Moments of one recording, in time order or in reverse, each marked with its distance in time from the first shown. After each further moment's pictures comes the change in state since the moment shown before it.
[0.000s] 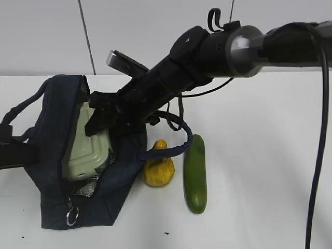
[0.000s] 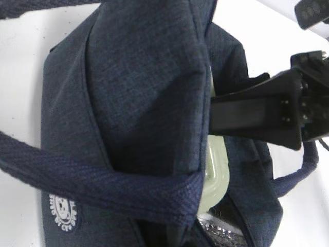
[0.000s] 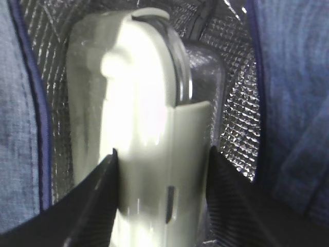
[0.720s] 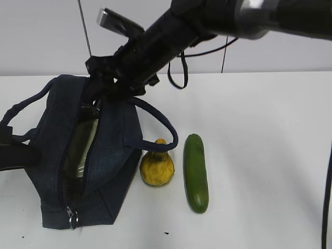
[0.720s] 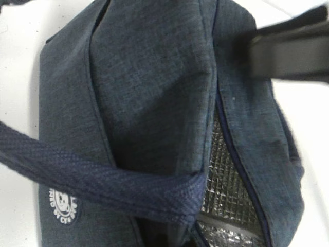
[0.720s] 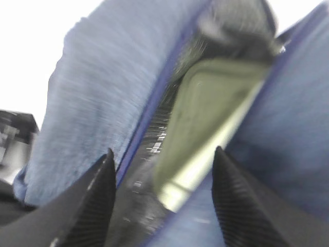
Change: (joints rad) left arm 0.000 0.000 0.000 -0.001 0.020 0.000; right arm -0.026 -0.009 -0.206 -0.141 0.145 0.010
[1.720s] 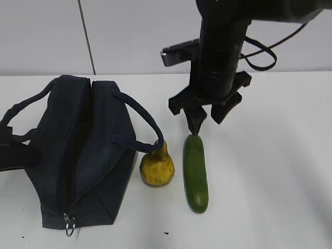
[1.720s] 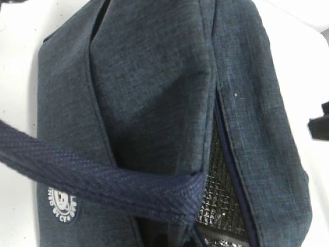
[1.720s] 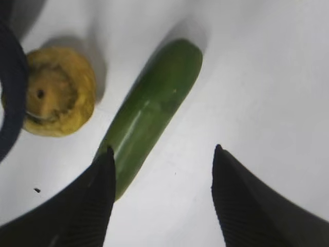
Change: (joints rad) left arm 0.000 0.000 0.000 0.000 0.005 0.000; right arm -0.006 -0.197 0.176 -0.894 0.277 0.512
